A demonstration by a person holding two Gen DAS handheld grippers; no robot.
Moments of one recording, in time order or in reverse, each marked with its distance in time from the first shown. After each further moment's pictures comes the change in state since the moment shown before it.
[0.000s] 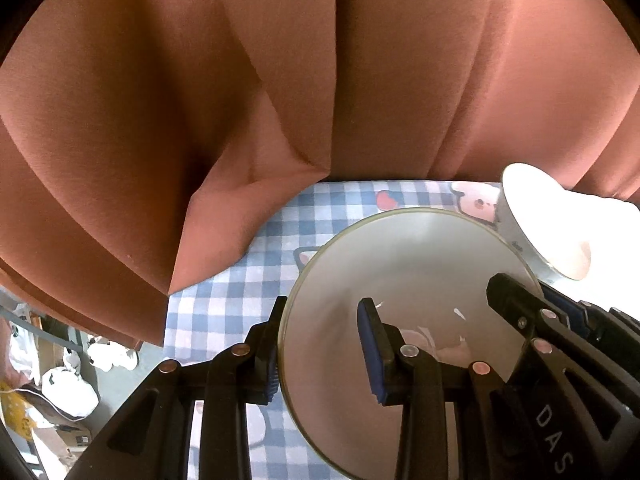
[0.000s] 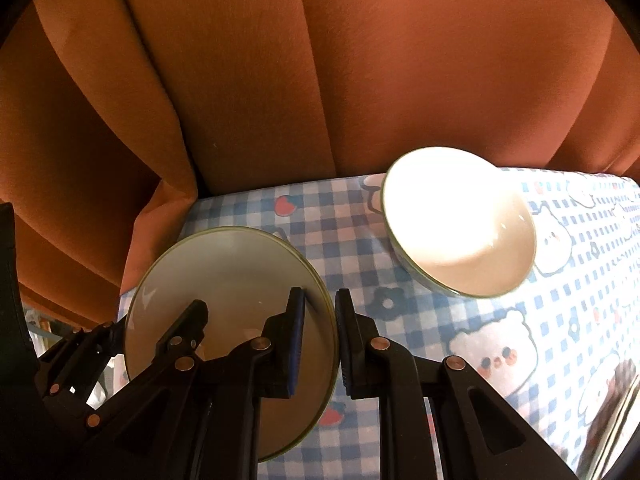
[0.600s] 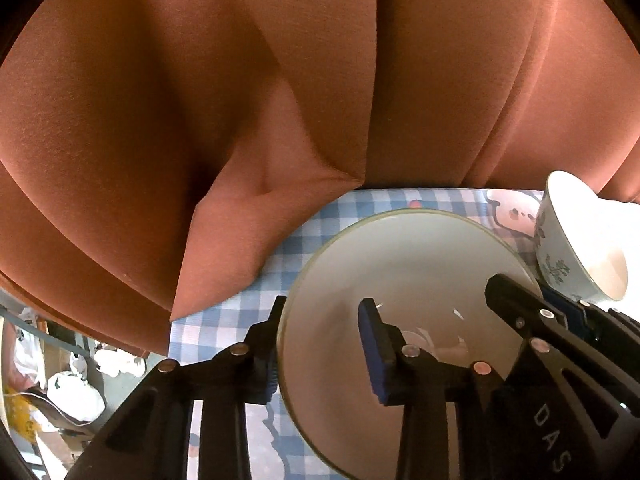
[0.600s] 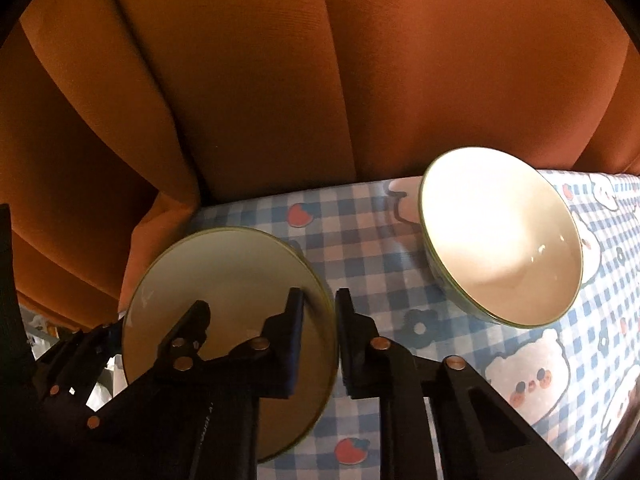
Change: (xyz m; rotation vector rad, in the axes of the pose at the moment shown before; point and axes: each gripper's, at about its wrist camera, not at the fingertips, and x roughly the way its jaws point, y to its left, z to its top) left arm 0.033 0.013 0.014 -0.002 -0.007 0.049; right arm 0.039 0.012 0.013 0.002 -0.009 0.045
